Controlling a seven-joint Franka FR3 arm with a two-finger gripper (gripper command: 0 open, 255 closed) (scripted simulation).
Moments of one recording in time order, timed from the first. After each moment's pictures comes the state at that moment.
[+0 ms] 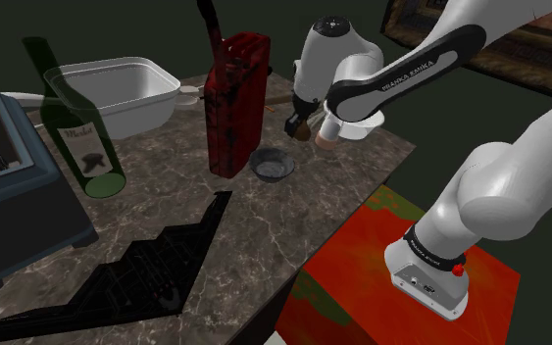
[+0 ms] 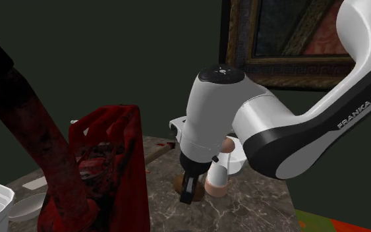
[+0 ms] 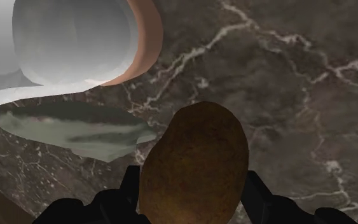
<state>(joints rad) 0.18 -0.22 -0.05 -2.58 -0.57 2.54 0.35</state>
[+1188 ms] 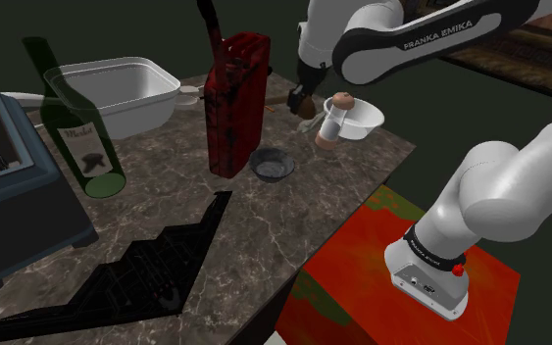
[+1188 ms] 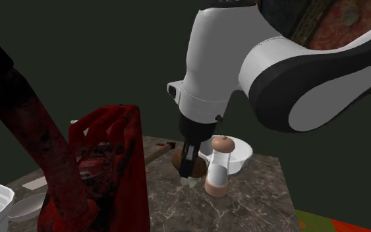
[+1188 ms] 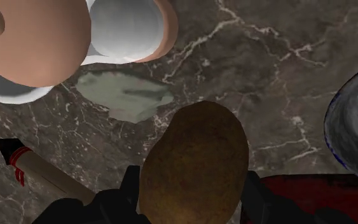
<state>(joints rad) 0.23 -0.37 -0.03 -2.48 -0.45 2.29 0.25</state>
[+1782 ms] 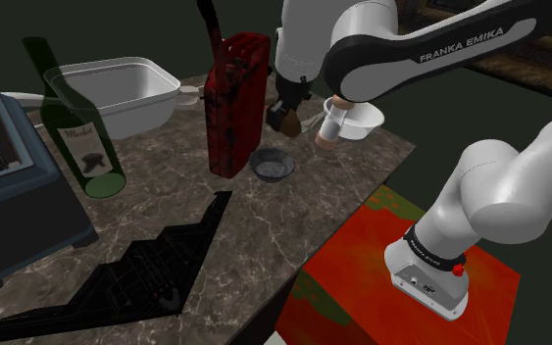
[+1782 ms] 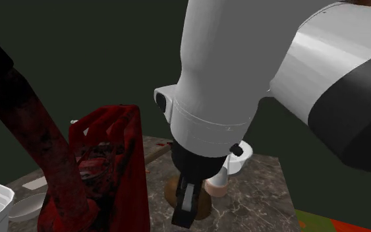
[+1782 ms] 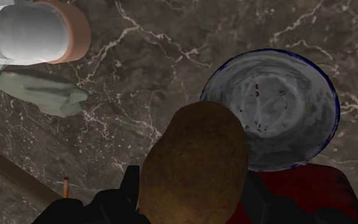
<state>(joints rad) 0.33 -0.37 0.14 -2.45 -0.39 2.18 0.45</state>
